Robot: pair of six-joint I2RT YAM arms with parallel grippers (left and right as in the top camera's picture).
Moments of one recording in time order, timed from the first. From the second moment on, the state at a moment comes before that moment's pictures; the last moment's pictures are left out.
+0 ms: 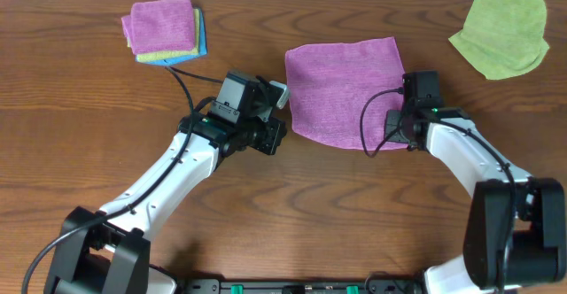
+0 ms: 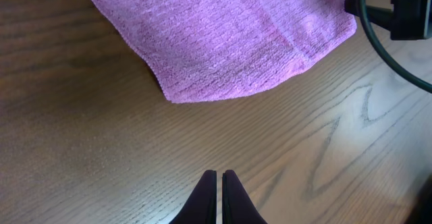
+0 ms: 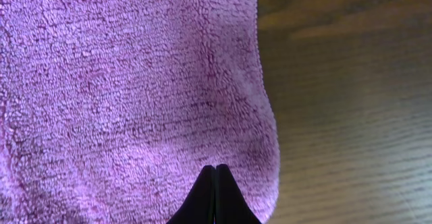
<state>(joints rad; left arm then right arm) -0.45 1.57 1.00 -0.41 0.44 -0.12 0.08 1.71 0.95 -0.46 0.13 0.21</state>
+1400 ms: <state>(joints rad) -0.40 1.81 1.00 -0.23 0.34 -0.12 0.22 1.79 0.99 -0.71 0.12 0.34</state>
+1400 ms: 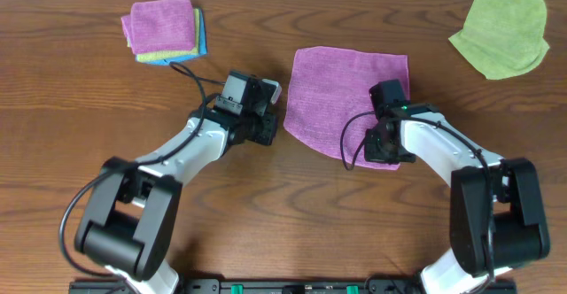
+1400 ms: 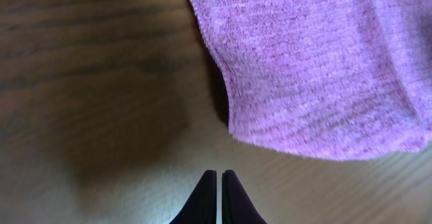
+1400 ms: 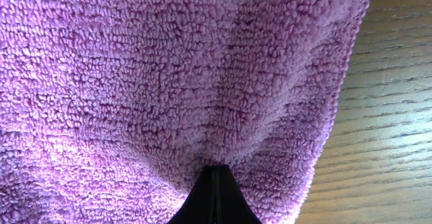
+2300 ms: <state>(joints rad) -0.28 1.86 1.01 -0.04 0.74 -0.26 0.22 1.79 0.99 -0.71 0.12 0.33</state>
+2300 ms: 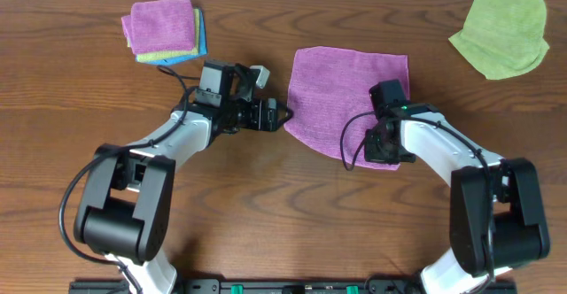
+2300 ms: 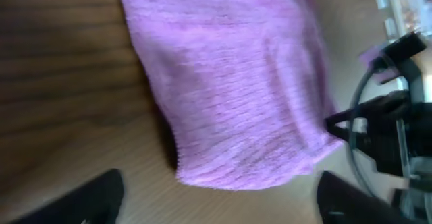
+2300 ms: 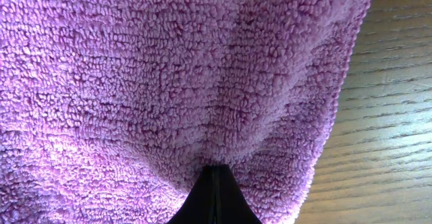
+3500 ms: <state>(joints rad) -0.28 2.02 1.01 0.21 0.93 -0.36 0.22 1.79 0.99 -0.72 0.12 0.33</state>
